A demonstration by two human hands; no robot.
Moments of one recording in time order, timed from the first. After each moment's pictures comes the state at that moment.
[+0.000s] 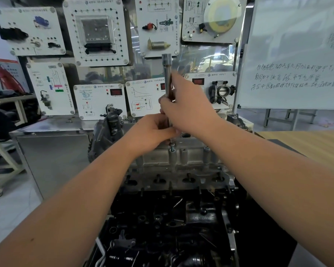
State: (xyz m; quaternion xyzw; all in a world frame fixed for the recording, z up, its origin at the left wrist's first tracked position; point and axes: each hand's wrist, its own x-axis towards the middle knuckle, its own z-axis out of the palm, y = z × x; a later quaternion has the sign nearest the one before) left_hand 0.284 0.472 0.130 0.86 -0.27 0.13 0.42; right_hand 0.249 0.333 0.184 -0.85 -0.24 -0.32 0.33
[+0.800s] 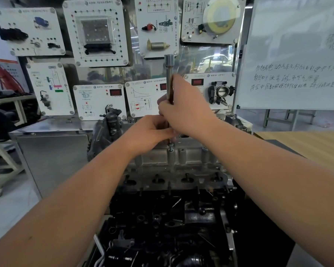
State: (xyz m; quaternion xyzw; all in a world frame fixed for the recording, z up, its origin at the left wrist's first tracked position) left_hand 0.283 0.475 0.132 0.86 -0.27 0.12 0.41; right_hand 0.246 0.333 0.183 -0.86 -0.23 -0.32 0.34
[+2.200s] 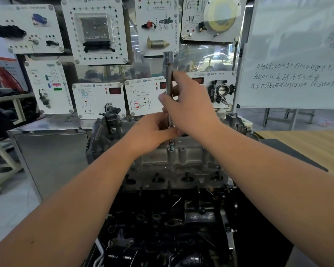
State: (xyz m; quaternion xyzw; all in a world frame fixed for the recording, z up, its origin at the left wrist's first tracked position) left_hand 0.284 0.469 0.127 0.86 -0.27 0.15 0.41; right_hand 0.249 0.330 0.177 -0.82 -0.23 -0.35 0.39
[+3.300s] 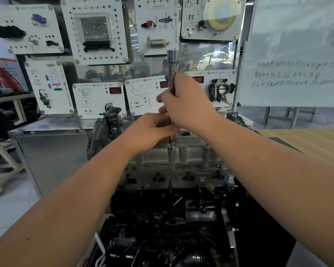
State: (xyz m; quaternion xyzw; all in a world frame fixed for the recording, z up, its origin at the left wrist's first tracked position) left_hand 0.283 0.475 0.131 0.86 -0.28 0.11 0.42; right_hand 0.249 0.338 0.187 -0.85 -0.20 -0.29 0.39
